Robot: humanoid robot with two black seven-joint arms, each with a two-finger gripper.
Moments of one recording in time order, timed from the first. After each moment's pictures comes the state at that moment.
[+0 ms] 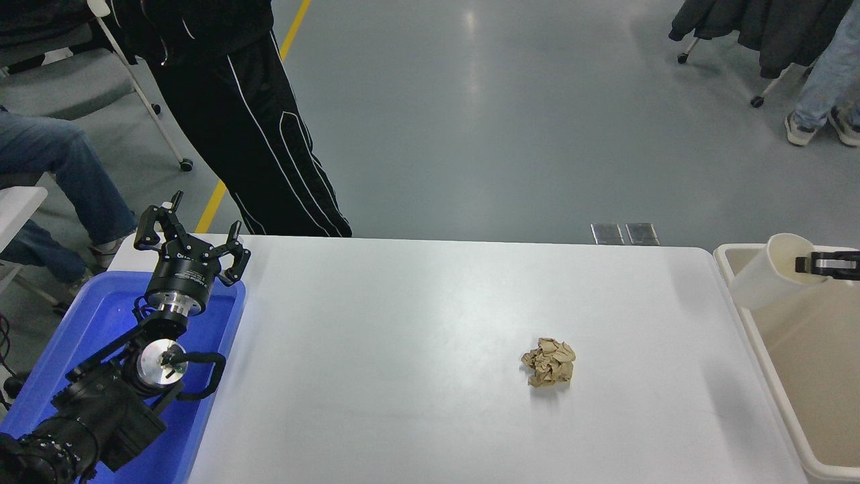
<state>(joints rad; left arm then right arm) -0.59 0.29 -0.81 -0.47 -0.06 -0.50 -0.60 1.37 -1.06 -0.62 0.92 -0.99 0.18 0.36</state>
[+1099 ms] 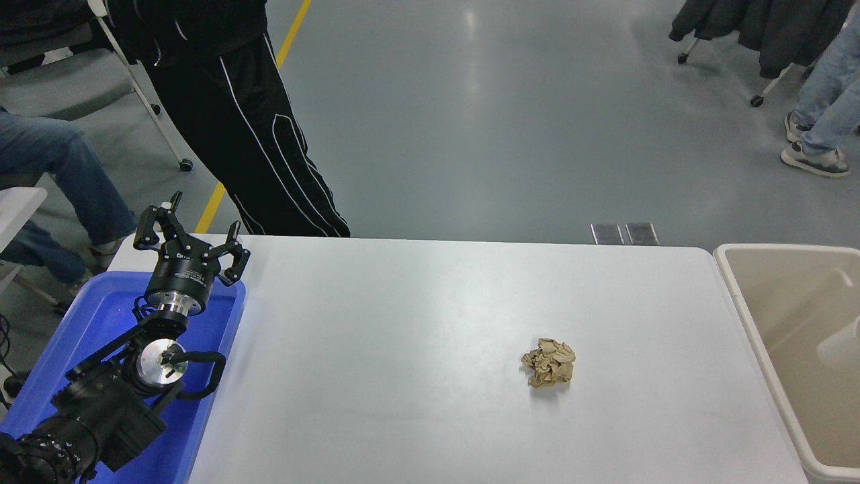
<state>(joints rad) -0.59 0.29 -0.81 -0.47 -0.06 -0.50 -0.60 0.68 -0.60 -0.45 0.03 -0.41 0.18 0.31</state>
